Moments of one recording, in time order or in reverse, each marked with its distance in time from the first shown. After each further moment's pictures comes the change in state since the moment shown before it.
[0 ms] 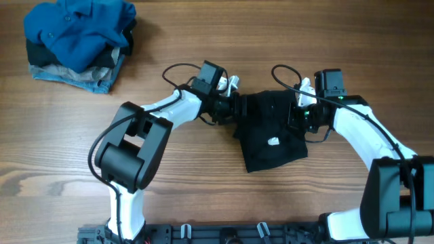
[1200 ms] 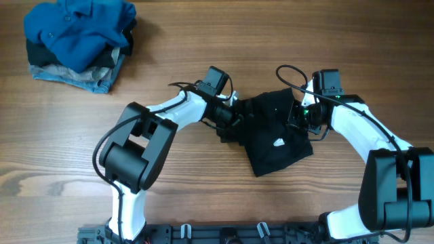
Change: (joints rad) left arm -0.041 0.015 0.014 -0.163 0.142 -0.281; right arm 0.000 0.046 0.000 0.030 0.139 0.130
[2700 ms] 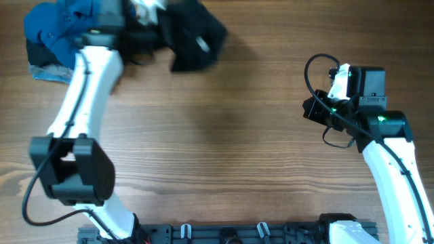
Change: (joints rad) left arm 0.493 -0.220 0.459 -0.226 -0.175 0.542; right arm -0.039 -0.447 0.112 -0.240 -0.001 -0.001
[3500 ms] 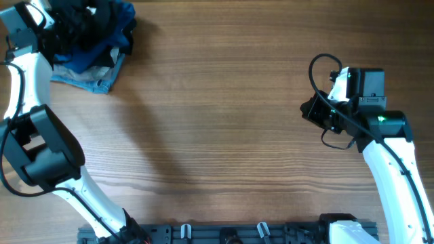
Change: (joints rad) left arm 0.446 0.225 0.027 0.267 -0.199 -0.097; right arm 0.000 0.000 0.000 -0.026 -0.038 0.101
